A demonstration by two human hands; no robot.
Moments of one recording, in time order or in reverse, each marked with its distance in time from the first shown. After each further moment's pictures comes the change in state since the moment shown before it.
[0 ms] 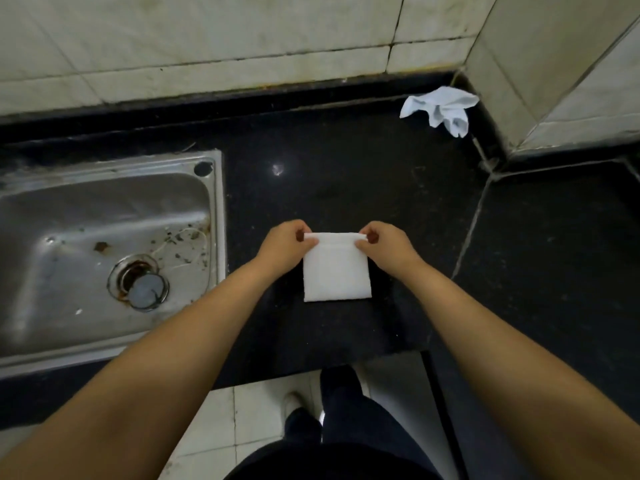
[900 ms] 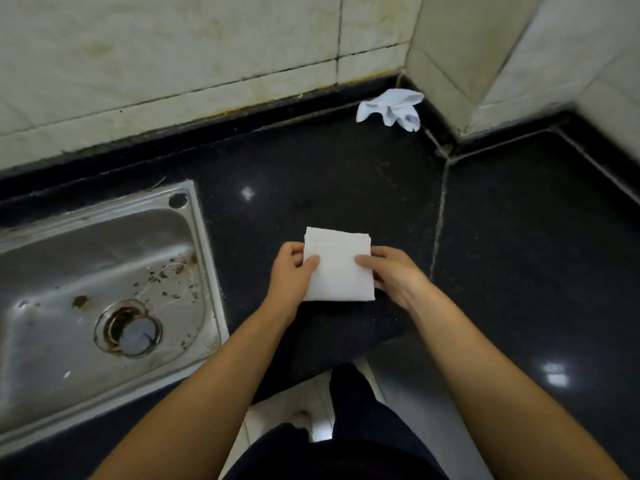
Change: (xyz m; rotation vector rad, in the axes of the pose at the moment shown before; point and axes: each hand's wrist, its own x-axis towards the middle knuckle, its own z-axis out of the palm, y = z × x) left_hand -0.060 0.024 0.016 -0.596 0.008 -0.111; right_hand -0.069 -0.001 0.011 0.960 0.039 0.400
